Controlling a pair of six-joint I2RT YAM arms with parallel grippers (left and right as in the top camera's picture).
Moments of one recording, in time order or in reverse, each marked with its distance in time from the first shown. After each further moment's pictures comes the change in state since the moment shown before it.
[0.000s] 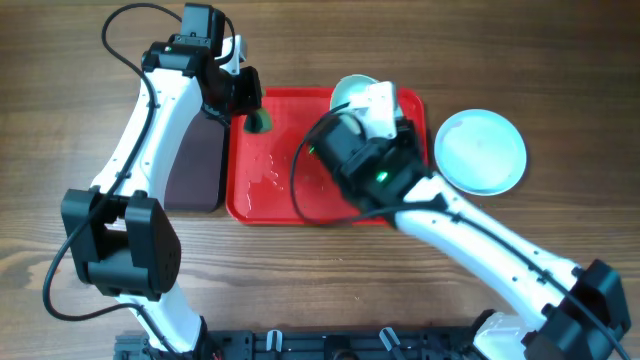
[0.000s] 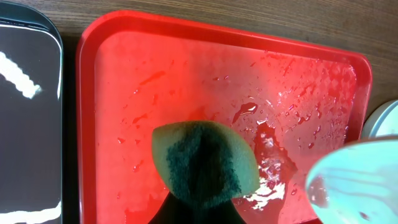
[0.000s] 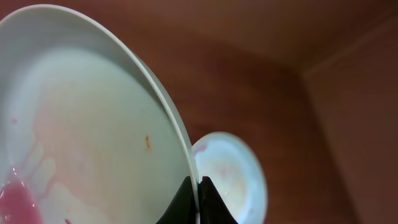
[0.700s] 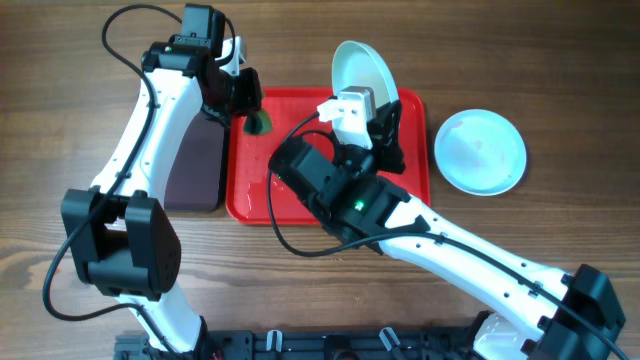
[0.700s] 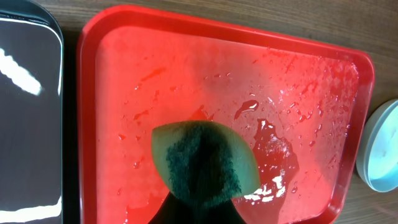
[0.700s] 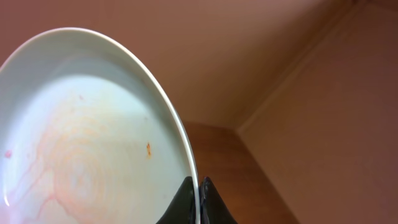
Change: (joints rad) left arm 0.000 0.000 0.000 -0.011 -0.002 -0.003; right arm 0.137 0.000 -0.002 0.273 0.432 -0.135
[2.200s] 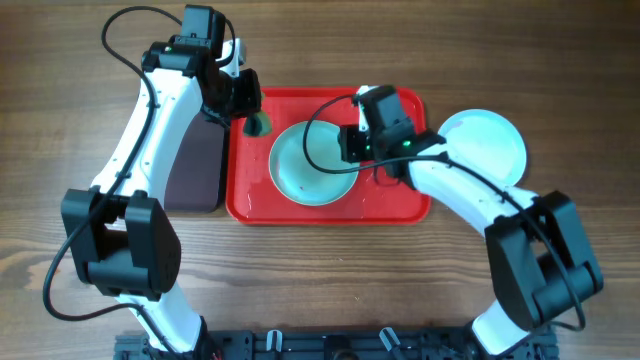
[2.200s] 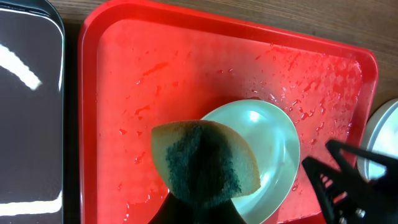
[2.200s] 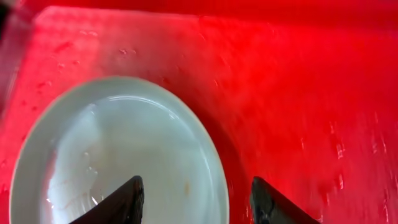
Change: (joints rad) left arm 0.000 0.000 0.000 -0.015 -0.001 -0.008; right arm -0.487 0.225 -0.196 0.338 -1.565 0.022
